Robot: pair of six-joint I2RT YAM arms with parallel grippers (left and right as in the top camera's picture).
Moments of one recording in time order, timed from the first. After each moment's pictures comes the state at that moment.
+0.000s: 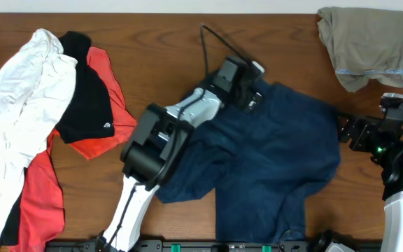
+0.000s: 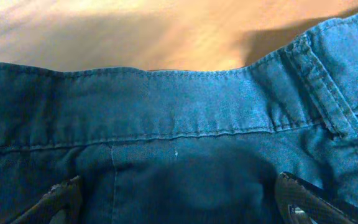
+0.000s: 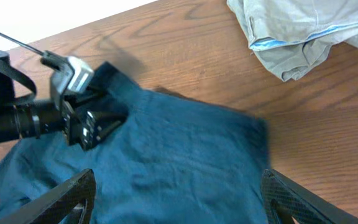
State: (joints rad) left arm -0.61 2.32 1.57 -0.08 0.20 0.15; right arm -0.46 1.02 0.82 -0.55 -0.57 -0.03
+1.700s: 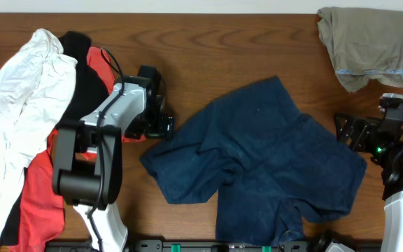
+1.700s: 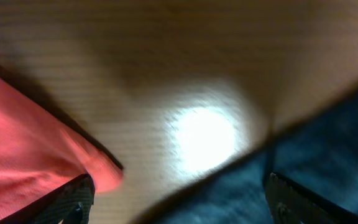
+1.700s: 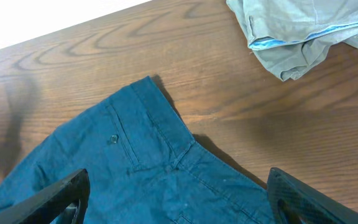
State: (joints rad) left arm -0.18 1.95 1.27 -0.97 0.08 -0.09; right arm -0.46 1.02 0.82 -0.55 -0.56 -0.04
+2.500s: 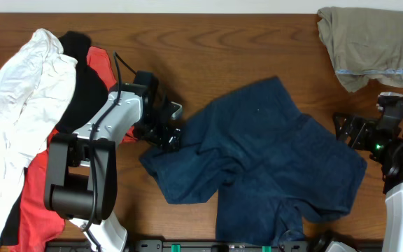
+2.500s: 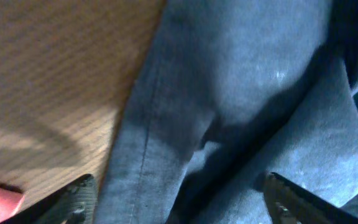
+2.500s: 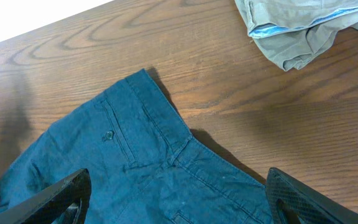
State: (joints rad) left arm -0.18 1.86 1.18 -0.96 0.31 0.34; right arm -0.46 1.08 0.82 -0.54 -0.56 -0.04
